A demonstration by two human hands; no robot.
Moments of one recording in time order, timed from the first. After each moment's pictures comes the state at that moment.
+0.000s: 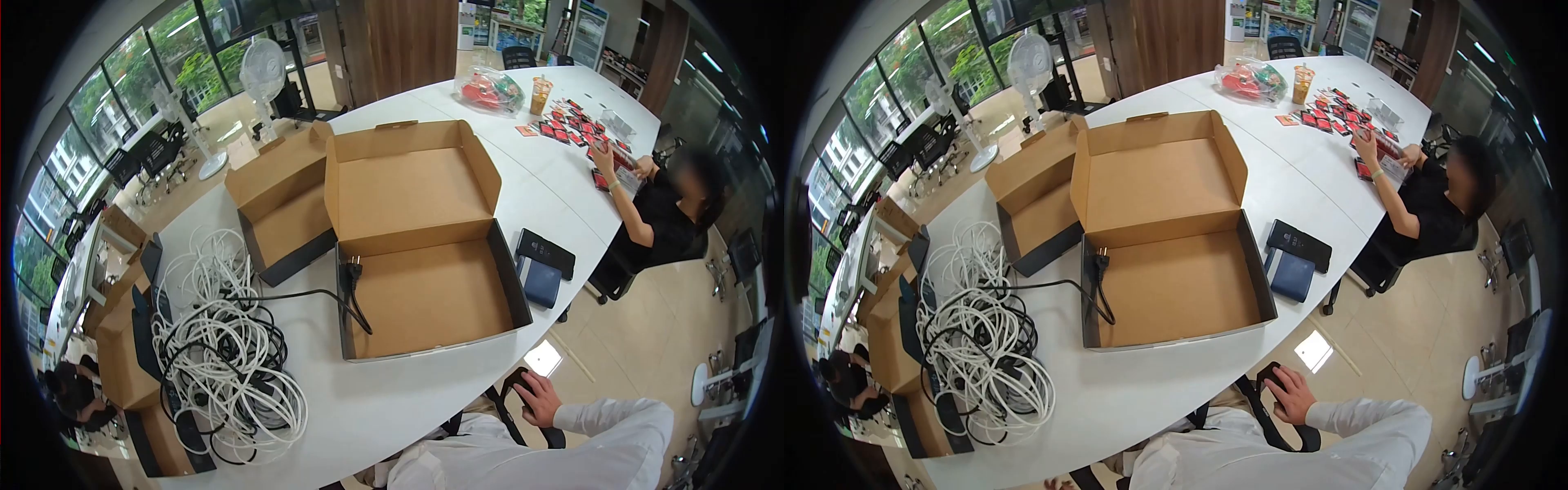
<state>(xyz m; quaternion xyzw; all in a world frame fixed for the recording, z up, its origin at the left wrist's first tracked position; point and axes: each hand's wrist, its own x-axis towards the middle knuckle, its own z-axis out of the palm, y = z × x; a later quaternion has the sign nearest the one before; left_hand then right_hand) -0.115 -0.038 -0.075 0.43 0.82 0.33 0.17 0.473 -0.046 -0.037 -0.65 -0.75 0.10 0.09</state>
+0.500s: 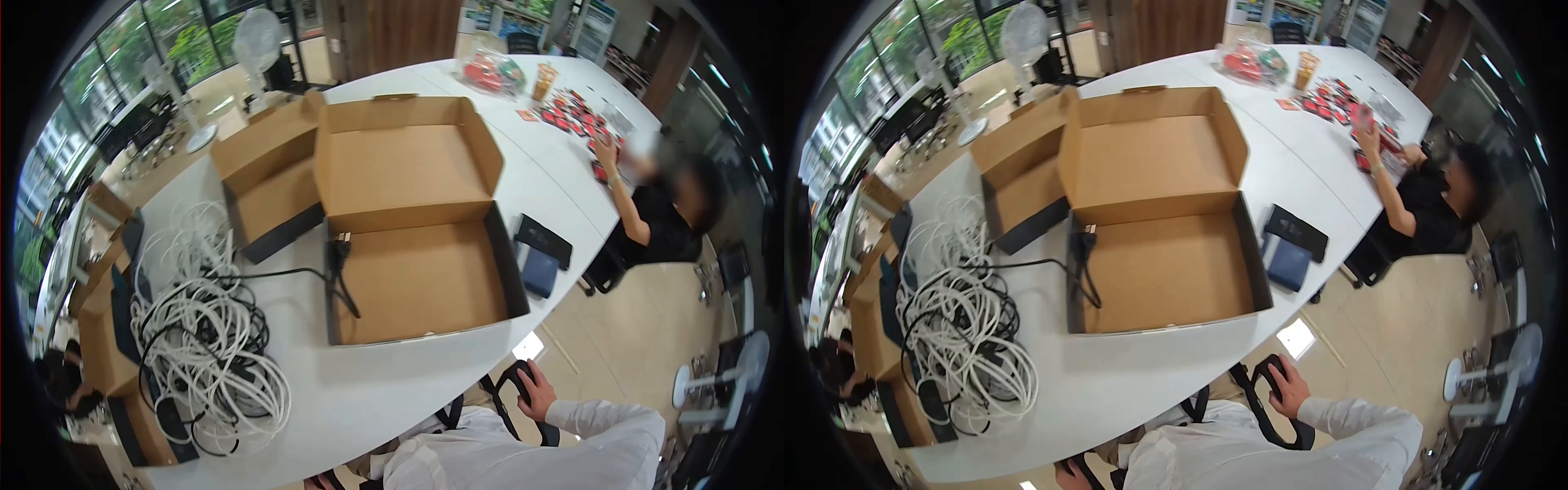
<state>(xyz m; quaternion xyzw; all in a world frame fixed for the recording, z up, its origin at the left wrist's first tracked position) -0.054 -0.023 -0.022 0.53 0.79 0.18 0.23 0.483 -0.069 -0.044 -0.73 -0.65 0.18 0.13</state>
